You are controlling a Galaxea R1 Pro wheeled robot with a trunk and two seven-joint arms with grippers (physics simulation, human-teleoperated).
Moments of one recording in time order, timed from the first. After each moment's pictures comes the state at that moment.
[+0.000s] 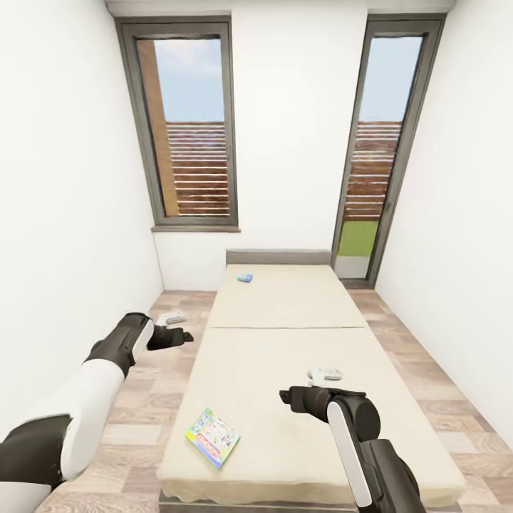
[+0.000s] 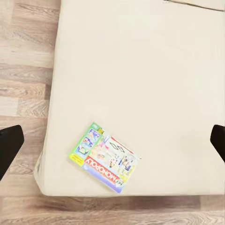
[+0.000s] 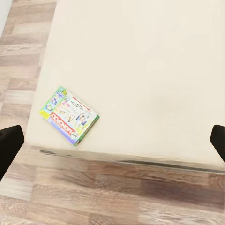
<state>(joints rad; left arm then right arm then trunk) -1.00 0.06 0.13 -0.51 -0.01 0.81 -0.19 -0.30 0.17 0.11 -1.54 -0.19 1.03 -0.13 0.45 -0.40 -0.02</state>
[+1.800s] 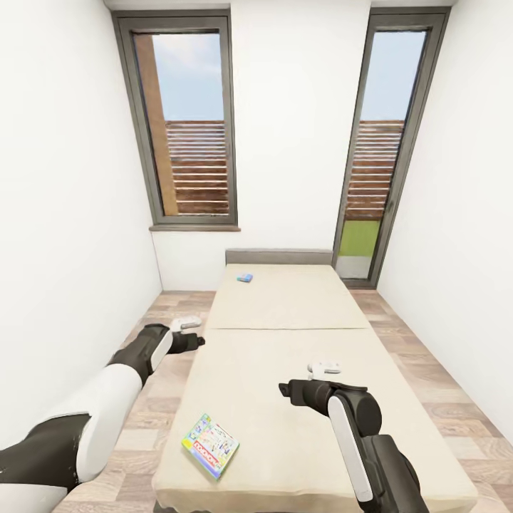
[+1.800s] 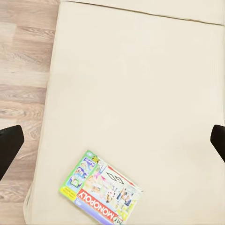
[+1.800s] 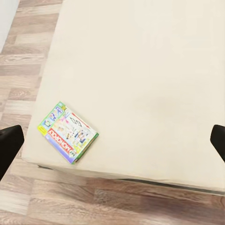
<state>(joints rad) -1.00 -0.01 0.13 -0.39 -0.01 0.59 -0.08 -0.31 0.17 0.11 -1.57 -0.19 1.04 -0.12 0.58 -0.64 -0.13</state>
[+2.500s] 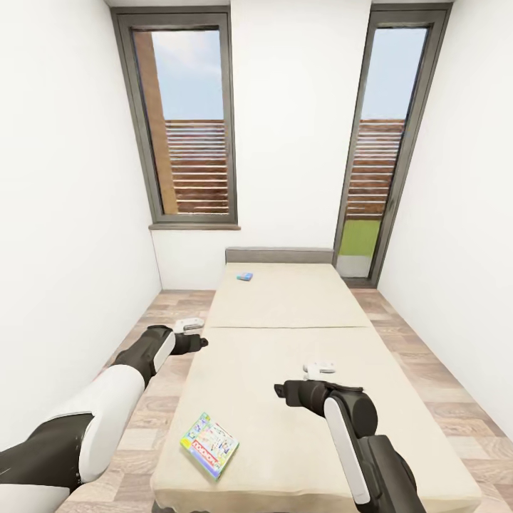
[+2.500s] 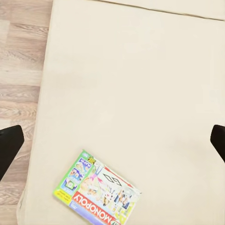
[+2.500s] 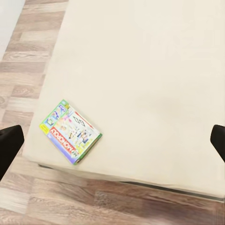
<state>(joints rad) -1.00 -0.02 0.13 -0.38 -0.01 0.58 -0.08 -0.31 0.17 0.14 -1.57 -0.19 1.04 -0.11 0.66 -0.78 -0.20</state>
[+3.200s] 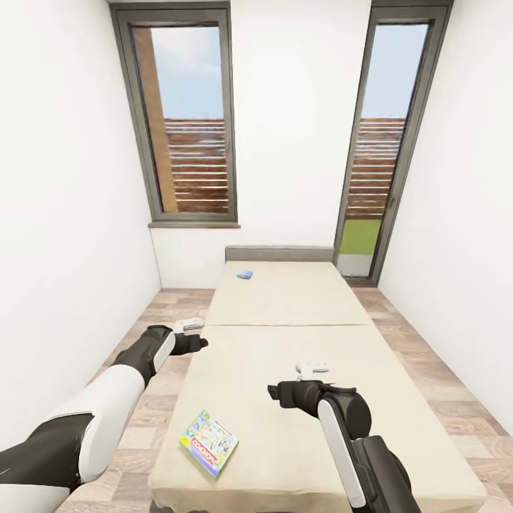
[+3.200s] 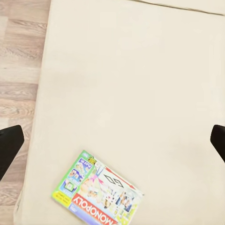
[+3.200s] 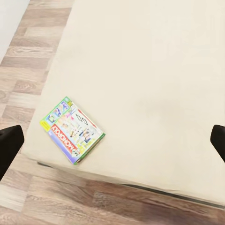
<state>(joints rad) -1.00 -0.02 0.13 -0.38 -0.01 0.59 -0.08 -0.31 0.17 0.19 -1.57 -0.19 1.03 -0.11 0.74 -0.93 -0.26</state>
